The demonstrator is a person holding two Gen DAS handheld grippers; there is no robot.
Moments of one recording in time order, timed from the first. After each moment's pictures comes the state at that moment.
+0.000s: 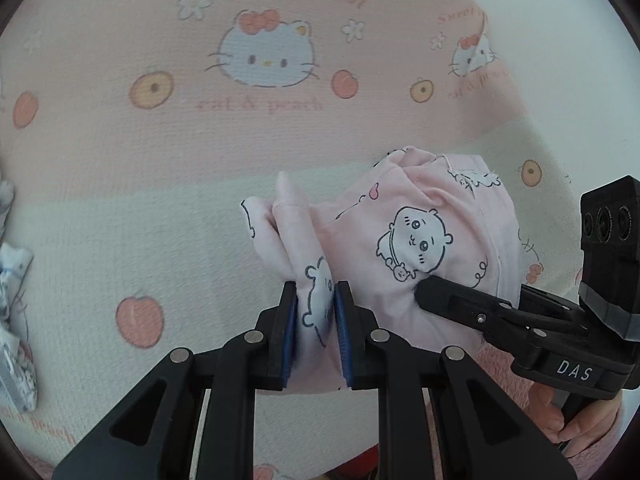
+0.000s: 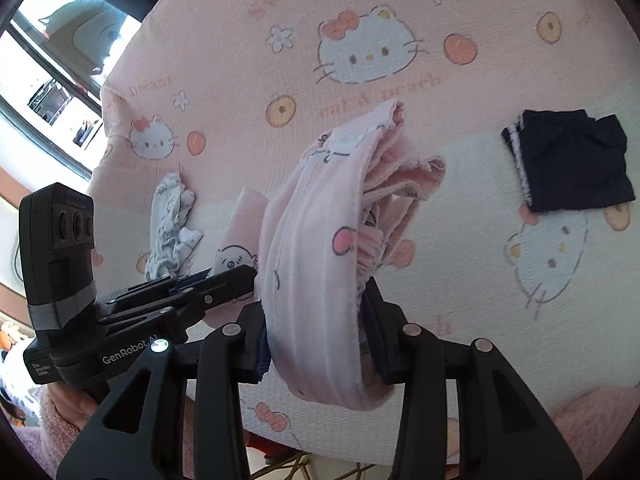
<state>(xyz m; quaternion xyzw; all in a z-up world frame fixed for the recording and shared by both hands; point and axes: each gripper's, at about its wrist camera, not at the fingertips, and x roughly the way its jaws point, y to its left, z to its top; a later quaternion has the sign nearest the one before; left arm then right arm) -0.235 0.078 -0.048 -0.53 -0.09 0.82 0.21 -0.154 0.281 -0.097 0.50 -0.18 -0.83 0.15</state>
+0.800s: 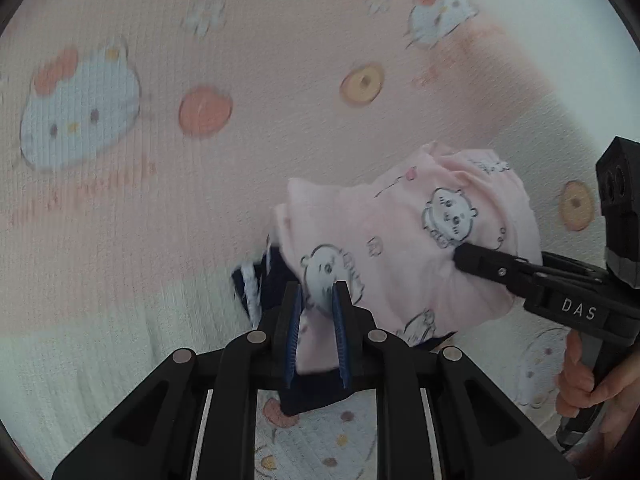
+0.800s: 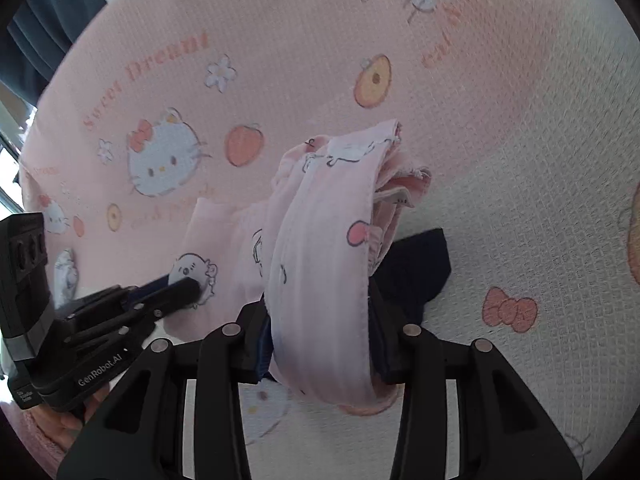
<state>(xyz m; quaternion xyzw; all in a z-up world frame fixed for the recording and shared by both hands) -0.372 0.309 -0.150 -0.53 -0.05 0.82 0.21 -0.279 0.575 -0.152 0.49 -0.13 -0.86 0.03</state>
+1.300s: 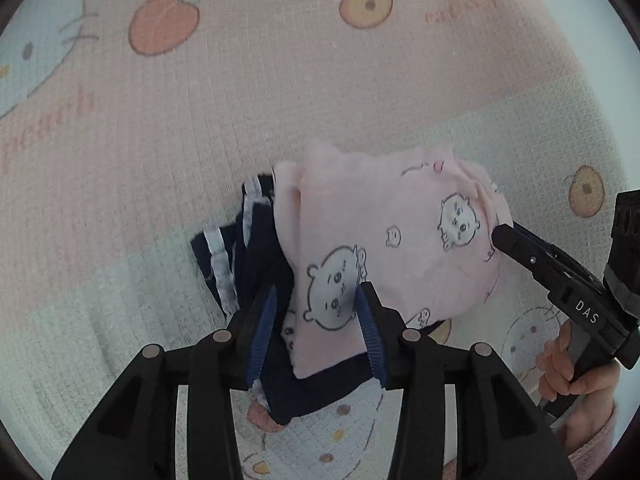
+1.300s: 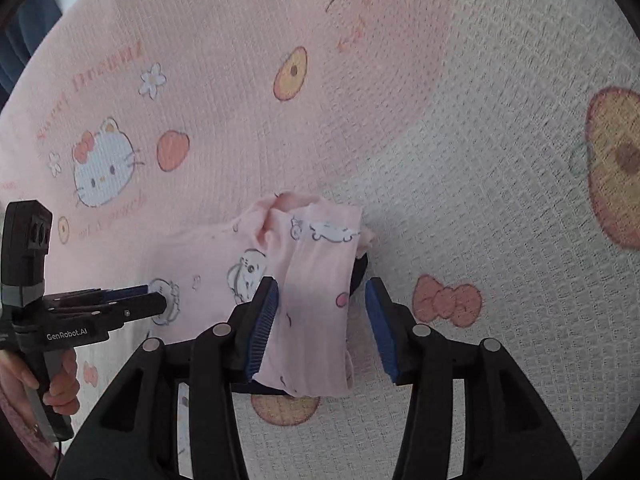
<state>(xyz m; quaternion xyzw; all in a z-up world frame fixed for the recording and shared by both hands) -0.410 0.326 -0.174 -0.60 -0.06 0.75 0.27 -0.263 0.611 -0.176 0.48 -0.13 -0.87 -0.04</state>
